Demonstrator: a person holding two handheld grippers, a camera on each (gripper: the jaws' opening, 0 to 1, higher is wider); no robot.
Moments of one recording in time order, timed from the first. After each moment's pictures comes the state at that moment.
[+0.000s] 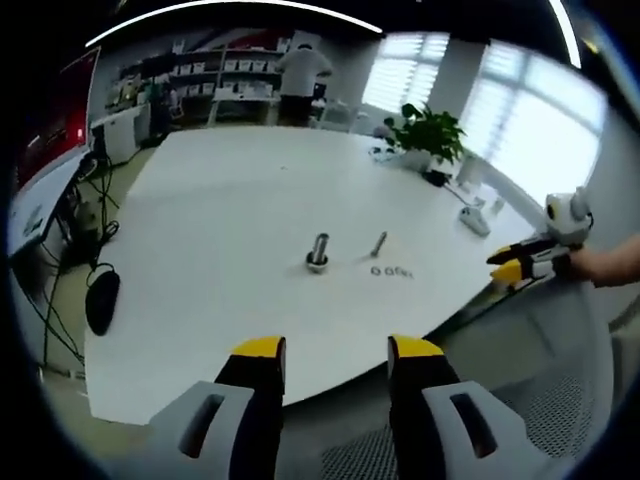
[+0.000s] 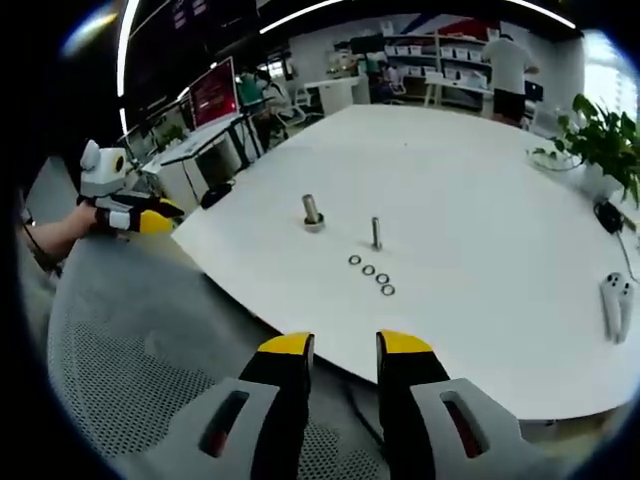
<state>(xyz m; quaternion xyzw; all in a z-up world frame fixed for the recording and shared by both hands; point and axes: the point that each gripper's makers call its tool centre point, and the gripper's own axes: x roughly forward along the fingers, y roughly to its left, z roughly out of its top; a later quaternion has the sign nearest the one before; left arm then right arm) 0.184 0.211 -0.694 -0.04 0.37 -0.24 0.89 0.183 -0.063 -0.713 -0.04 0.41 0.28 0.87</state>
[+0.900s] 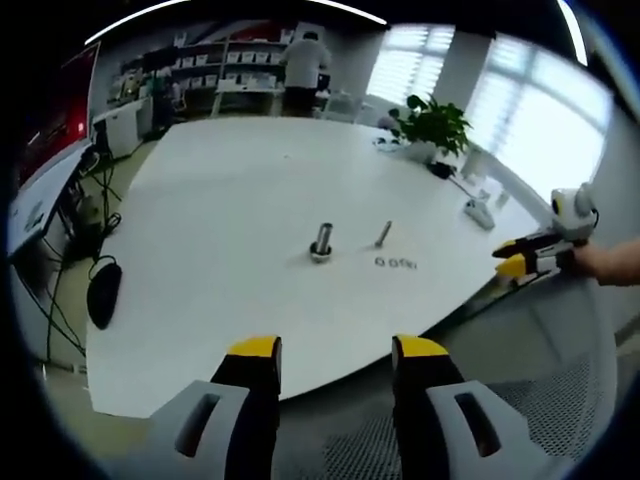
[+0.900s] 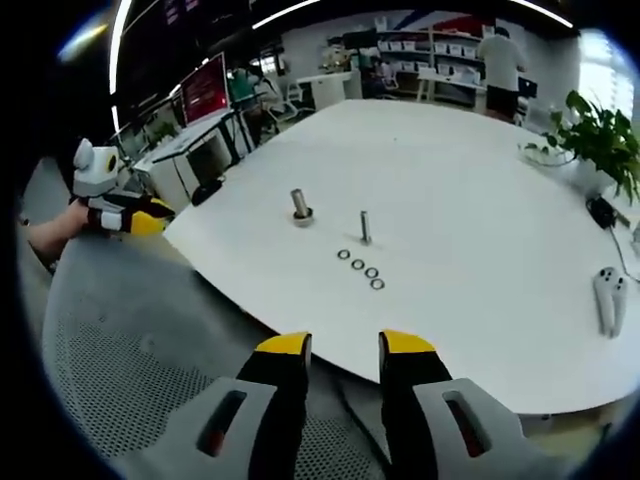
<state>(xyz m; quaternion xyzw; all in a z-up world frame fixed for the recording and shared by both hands) 0.181 0.213 -0.701 -0.04 0.39 -0.24 0.89 0.185 -0.072 -0.715 -0.05 0.41 0.26 0.87</state>
